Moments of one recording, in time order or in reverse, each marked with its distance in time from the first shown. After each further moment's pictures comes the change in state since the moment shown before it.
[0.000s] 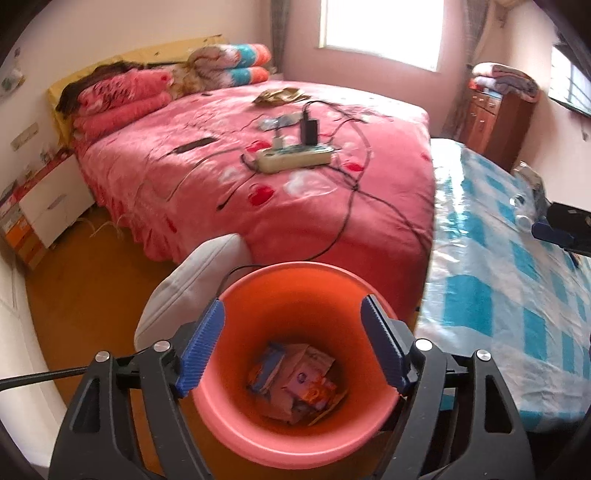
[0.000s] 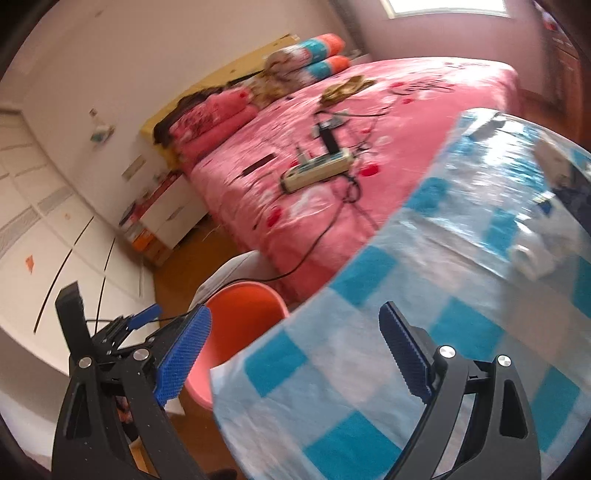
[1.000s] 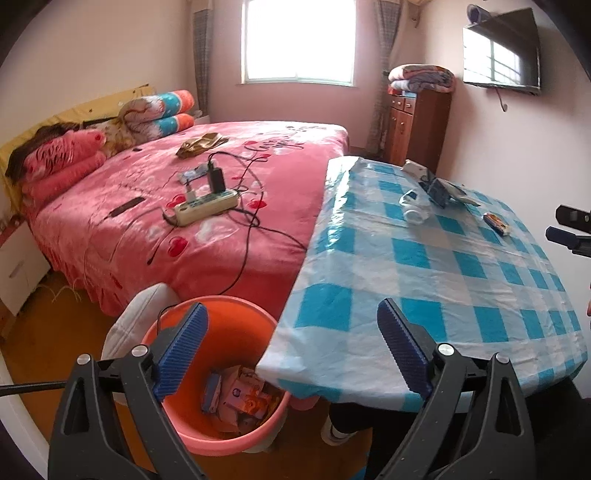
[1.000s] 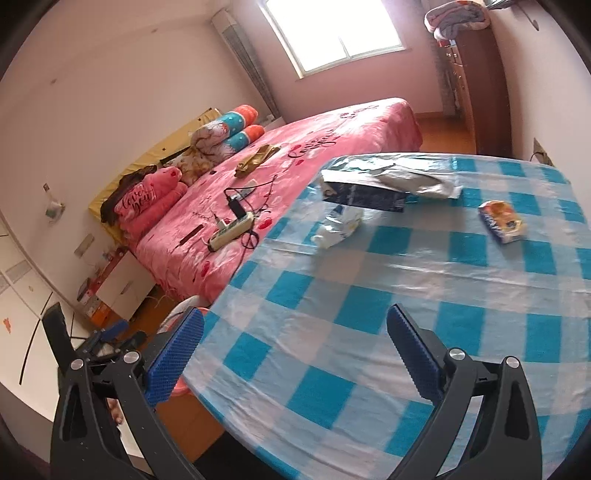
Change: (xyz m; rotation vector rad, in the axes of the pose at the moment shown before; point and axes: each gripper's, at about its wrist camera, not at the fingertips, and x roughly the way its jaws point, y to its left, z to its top) left arm -0.077 -0.086 -0.007 0.195 -0.137 -0.200; right arm -0.197 -0.057 -0.094 0.171 -0.270 -0.247
